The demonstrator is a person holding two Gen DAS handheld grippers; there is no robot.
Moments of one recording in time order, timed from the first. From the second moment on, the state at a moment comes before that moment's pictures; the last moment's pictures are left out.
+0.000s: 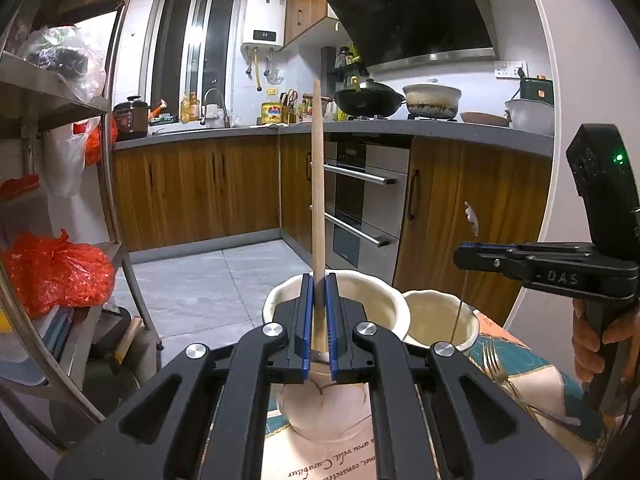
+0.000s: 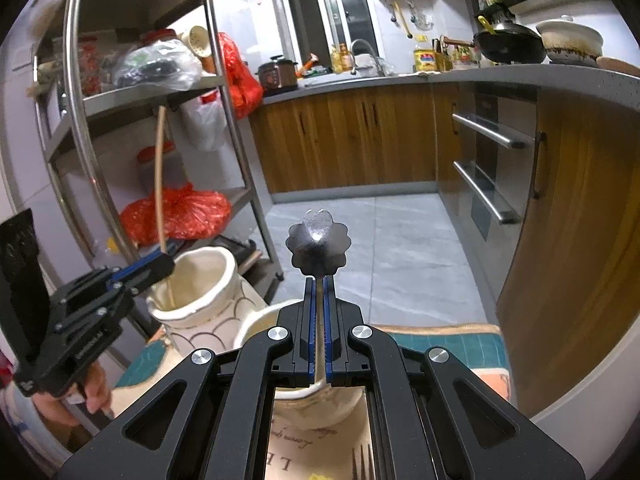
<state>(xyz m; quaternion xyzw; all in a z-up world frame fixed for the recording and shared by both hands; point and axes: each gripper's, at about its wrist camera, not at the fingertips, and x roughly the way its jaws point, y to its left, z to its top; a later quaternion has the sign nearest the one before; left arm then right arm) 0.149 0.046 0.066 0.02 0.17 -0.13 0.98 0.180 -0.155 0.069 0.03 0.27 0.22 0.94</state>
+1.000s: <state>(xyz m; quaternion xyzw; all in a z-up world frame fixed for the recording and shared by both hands) 0.075 0.068 0.086 0.01 0.15 -0.09 0.99 0.134 -0.186 0.079 0.05 0.24 0.19 0.95</state>
